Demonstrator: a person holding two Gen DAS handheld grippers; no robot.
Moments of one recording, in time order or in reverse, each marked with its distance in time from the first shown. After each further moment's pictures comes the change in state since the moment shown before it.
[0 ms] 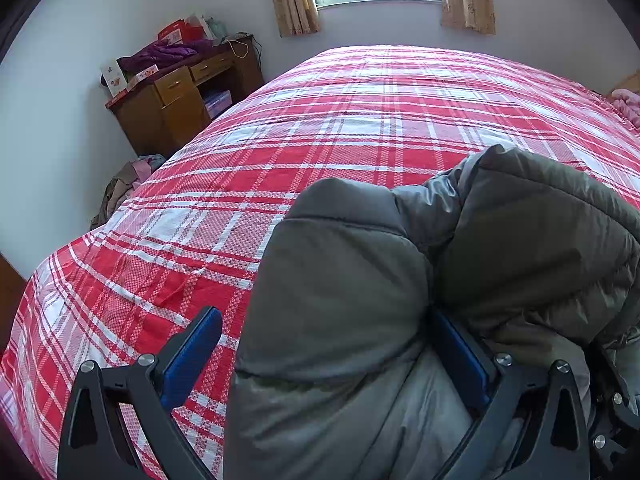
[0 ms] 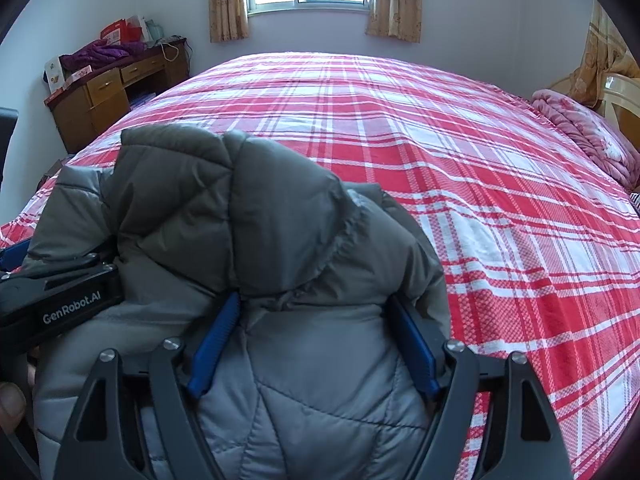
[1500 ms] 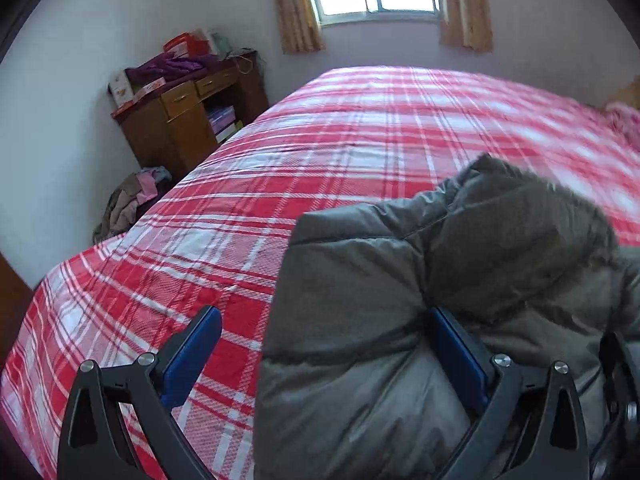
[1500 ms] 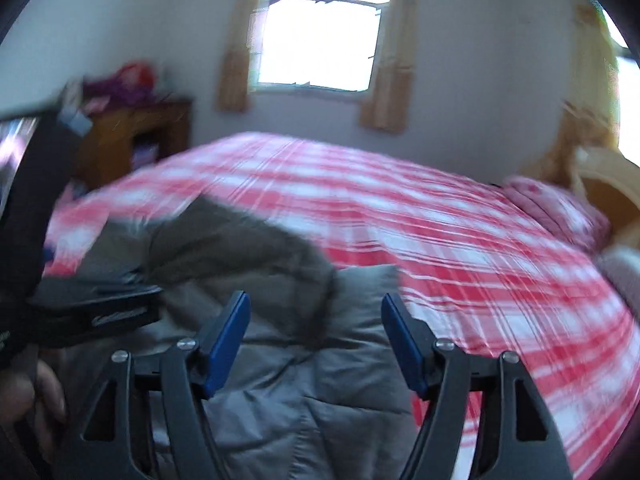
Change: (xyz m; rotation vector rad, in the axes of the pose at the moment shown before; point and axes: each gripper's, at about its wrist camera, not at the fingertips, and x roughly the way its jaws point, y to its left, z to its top) left arm -0.032 0.010 0.008 0.003 -0.057 -0.013; right arm -0.066 0.033 0.003 -0.130 -0.280 -0.099
